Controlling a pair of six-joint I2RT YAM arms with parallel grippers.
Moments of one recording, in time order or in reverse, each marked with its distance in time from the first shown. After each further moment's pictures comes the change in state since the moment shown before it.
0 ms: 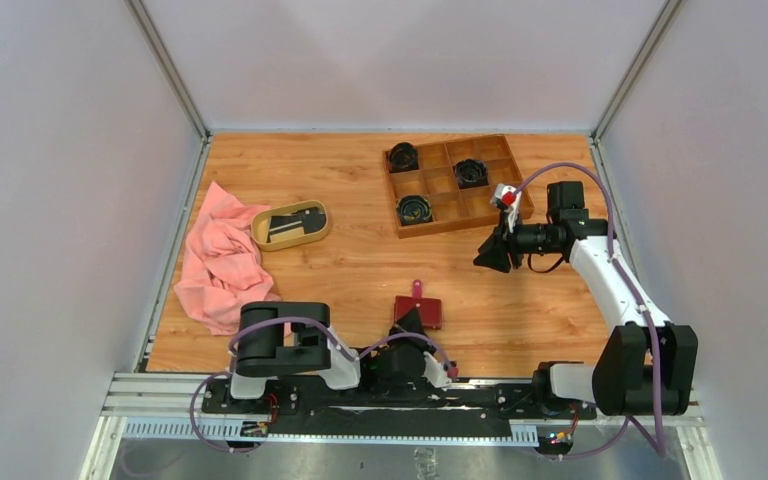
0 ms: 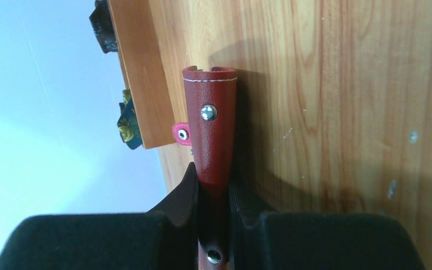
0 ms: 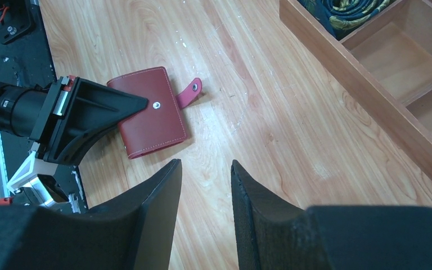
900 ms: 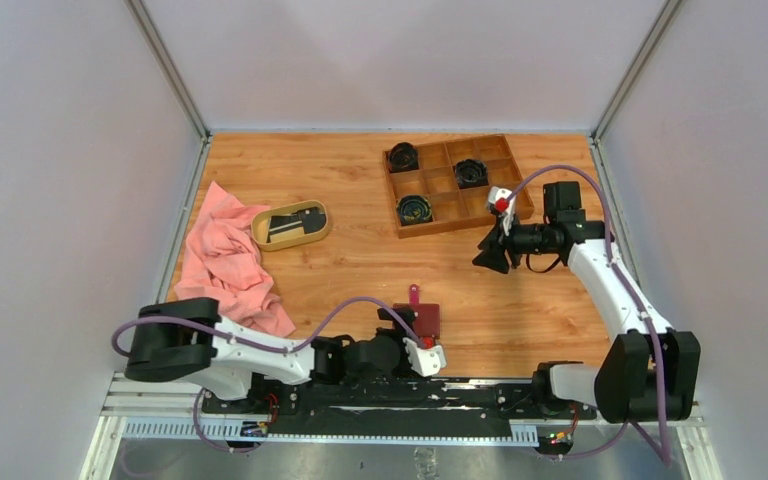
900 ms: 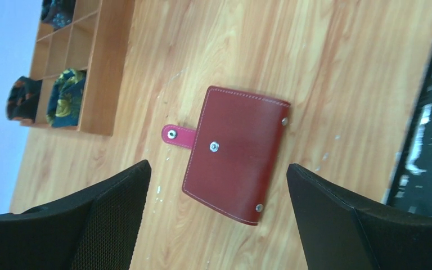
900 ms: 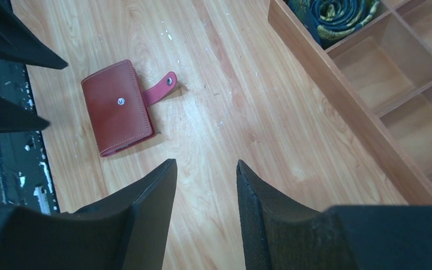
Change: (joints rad) left arm -0.028 -0.472 -0.066 -0.341 0.177 -0.588; right arm 0.035 -0.013 -0.006 0.024 0.054 -0.058
